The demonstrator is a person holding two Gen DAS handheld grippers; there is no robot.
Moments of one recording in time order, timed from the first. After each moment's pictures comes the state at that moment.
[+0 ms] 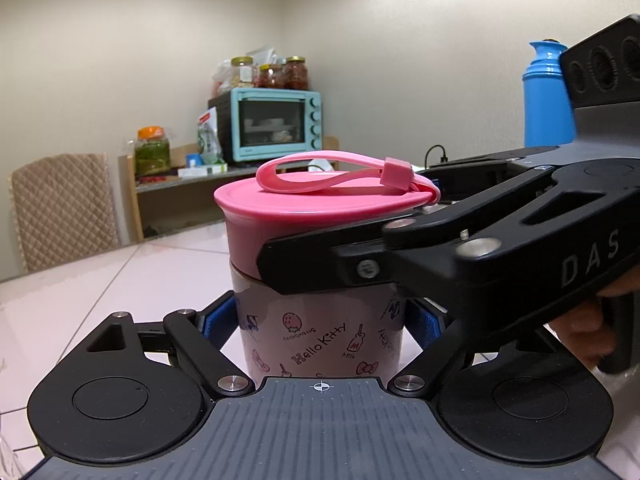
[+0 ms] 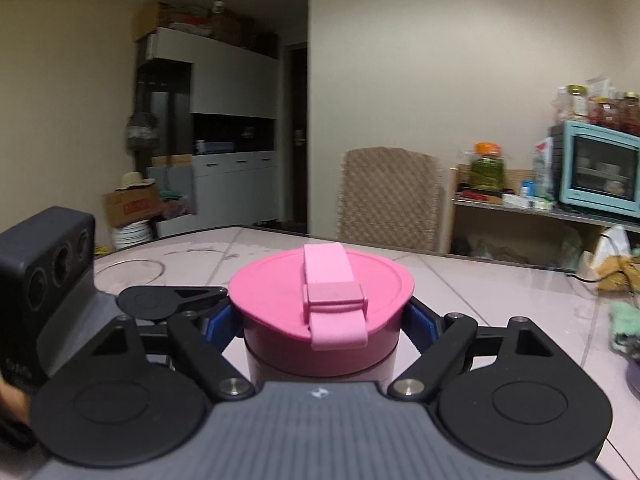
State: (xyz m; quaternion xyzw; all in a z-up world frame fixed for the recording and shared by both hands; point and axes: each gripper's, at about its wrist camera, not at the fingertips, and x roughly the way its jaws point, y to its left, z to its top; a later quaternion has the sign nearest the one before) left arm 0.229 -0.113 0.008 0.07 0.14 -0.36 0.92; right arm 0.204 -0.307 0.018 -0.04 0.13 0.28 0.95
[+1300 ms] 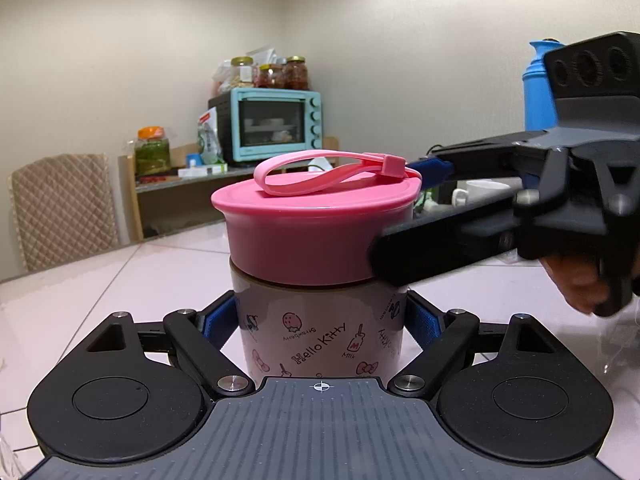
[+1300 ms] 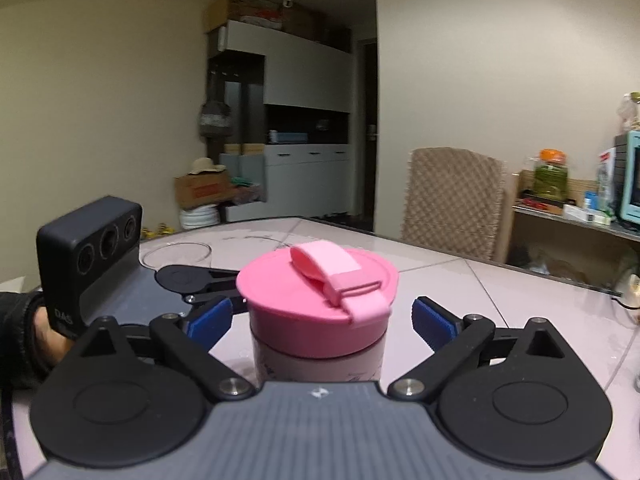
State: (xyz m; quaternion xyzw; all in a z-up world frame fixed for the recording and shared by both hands) left arm 0.229 -0.110 0.008 0.07 0.14 -0.36 0.92; right arm 0.191 -0.333 0.033 -0.07 0.12 0.34 0.93
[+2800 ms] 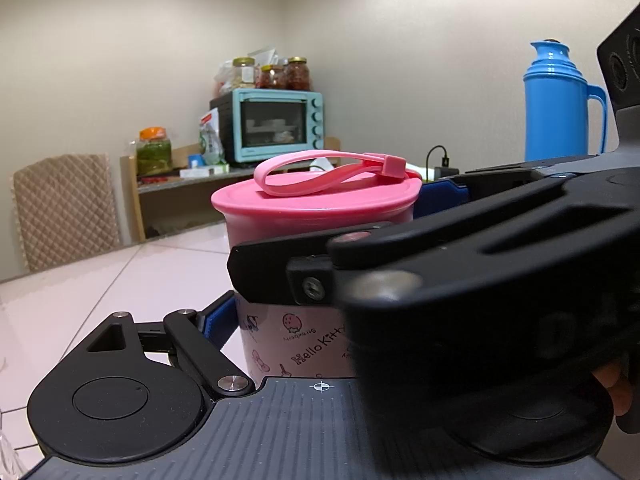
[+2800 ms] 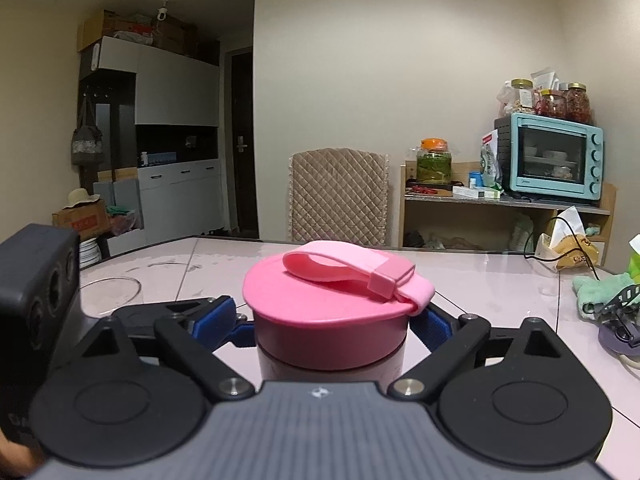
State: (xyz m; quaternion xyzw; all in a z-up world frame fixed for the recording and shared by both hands) left arm 0.229 -0.106 0.007 0.07 0.14 -0.36 0.92; right arm 0.186 -0.271 0.015 -0.01 0.13 0.14 0.98
